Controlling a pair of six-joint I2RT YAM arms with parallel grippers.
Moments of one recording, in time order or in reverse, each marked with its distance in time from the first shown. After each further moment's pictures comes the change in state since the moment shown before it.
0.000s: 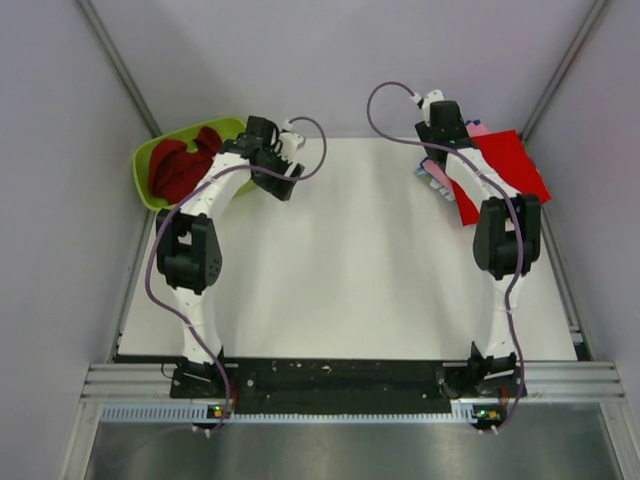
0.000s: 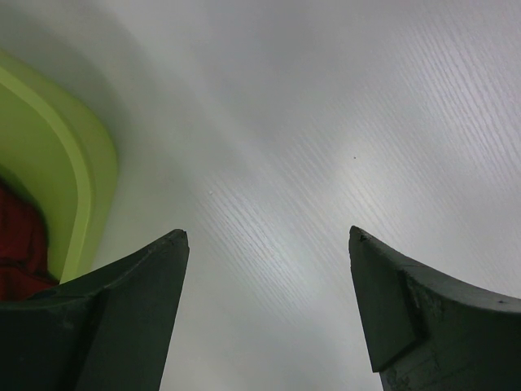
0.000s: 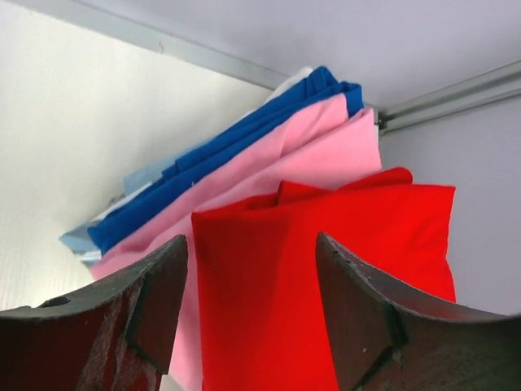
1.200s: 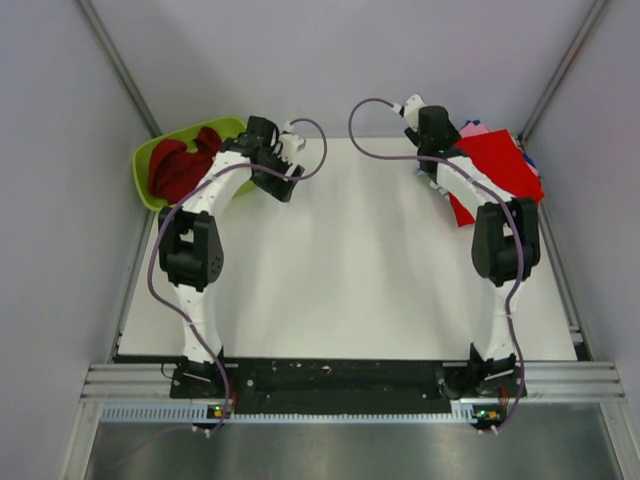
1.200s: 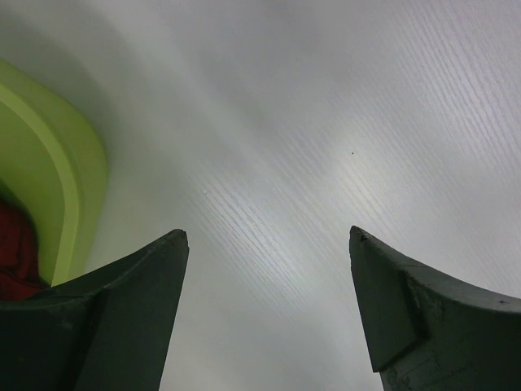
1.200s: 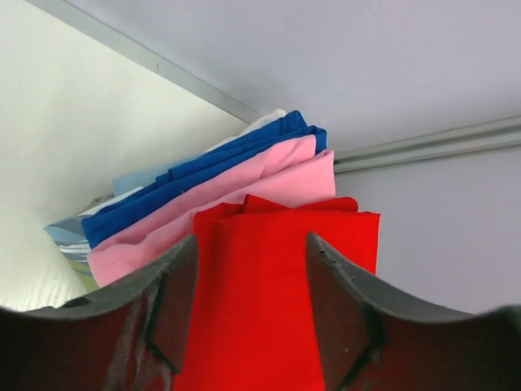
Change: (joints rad) left arm 0.006 0.036 0.040 -0.041 0.019 0.010; right arm 0.066 -0.044 -0.106 0.196 0.074 -0.266
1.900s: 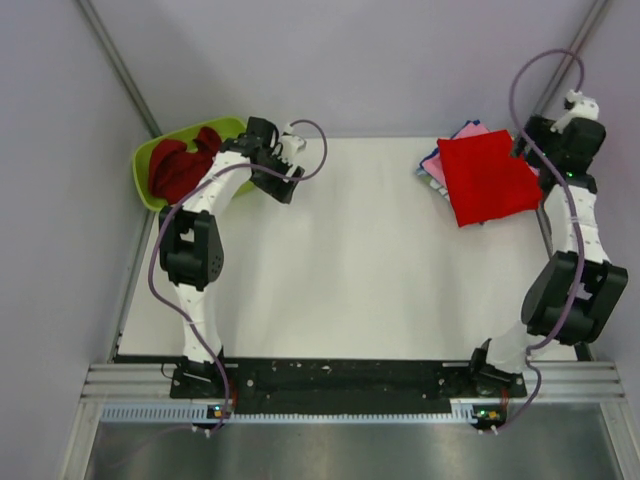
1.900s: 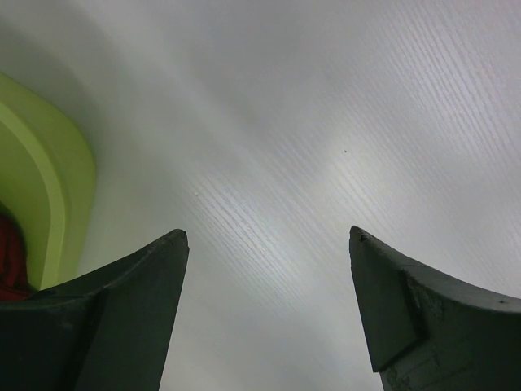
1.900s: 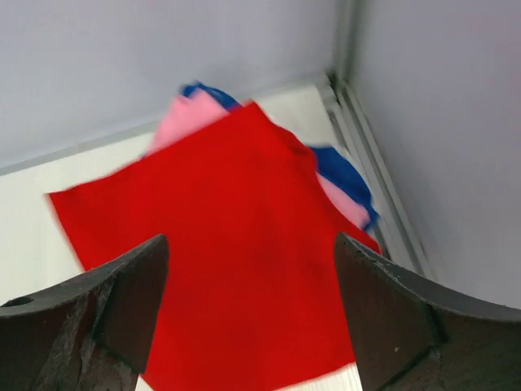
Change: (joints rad) left arm 0.005 0.010 0.000 -0.008 0.023 0.009; right arm -0.508 -0.468 -0.291 -0.048 -0.620 0.705
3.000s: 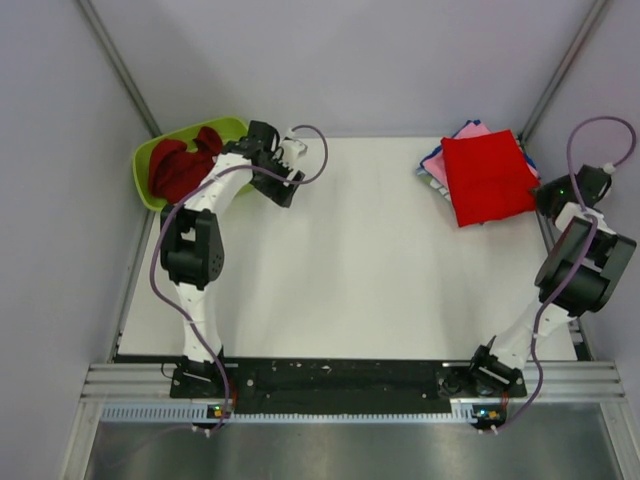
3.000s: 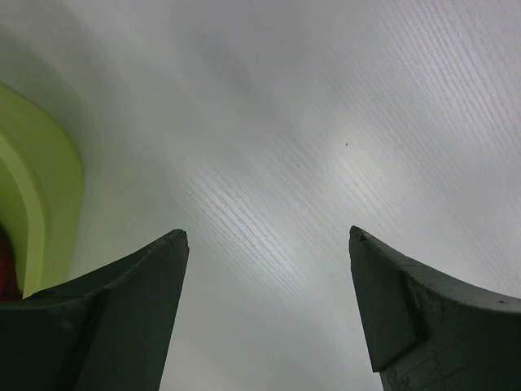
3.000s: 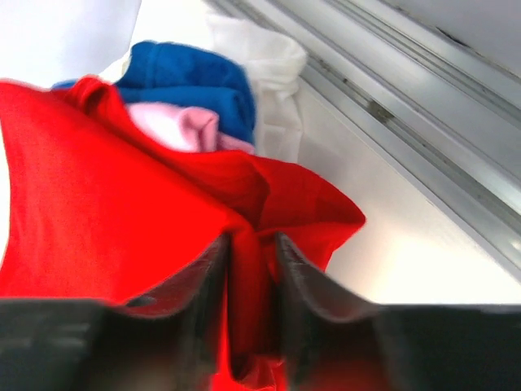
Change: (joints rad) left arm 0.000 0.004 -0.029 0.010 0.006 0.023; right arm -0.290 0.270 -0.171 0.117 -0.128 0.676
